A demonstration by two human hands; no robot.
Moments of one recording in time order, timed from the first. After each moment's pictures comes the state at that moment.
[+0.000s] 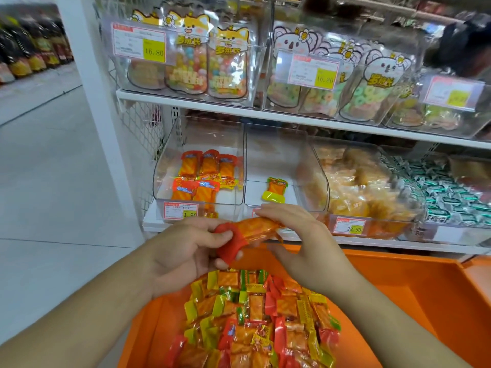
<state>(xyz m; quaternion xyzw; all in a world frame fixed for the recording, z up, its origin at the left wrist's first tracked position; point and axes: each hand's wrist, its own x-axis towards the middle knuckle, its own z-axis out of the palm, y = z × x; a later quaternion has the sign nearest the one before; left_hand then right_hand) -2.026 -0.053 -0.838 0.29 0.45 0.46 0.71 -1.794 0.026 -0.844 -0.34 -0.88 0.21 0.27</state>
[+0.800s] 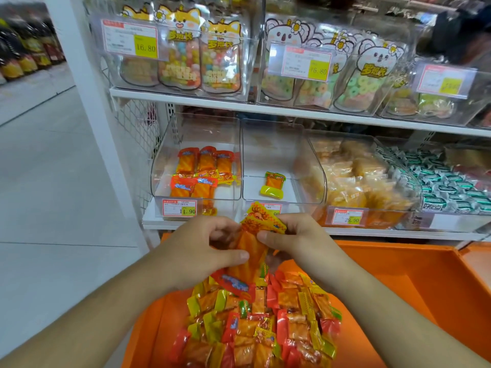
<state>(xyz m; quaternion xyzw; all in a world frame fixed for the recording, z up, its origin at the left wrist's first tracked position) -2.019 -0.061 -0.840 0.58 0.64 0.31 0.41 -1.804 0.015 -0.838 -0.39 -0.68 0.58 0.24</state>
